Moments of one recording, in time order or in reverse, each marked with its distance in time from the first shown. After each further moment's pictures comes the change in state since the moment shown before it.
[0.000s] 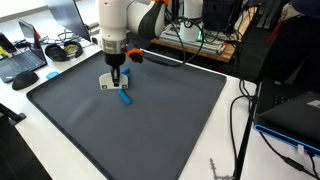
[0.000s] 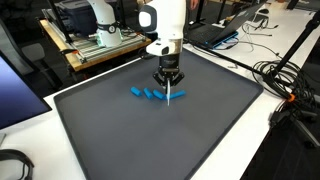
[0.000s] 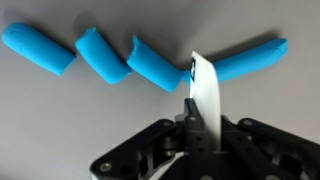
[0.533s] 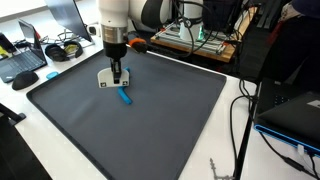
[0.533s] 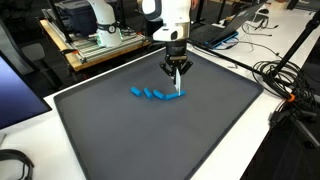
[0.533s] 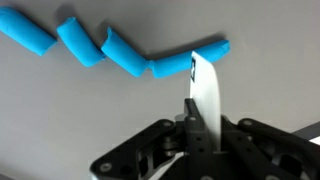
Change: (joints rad) arm -0.003 -0.095 0.046 -0.019 -0.001 -0.018 -0.074
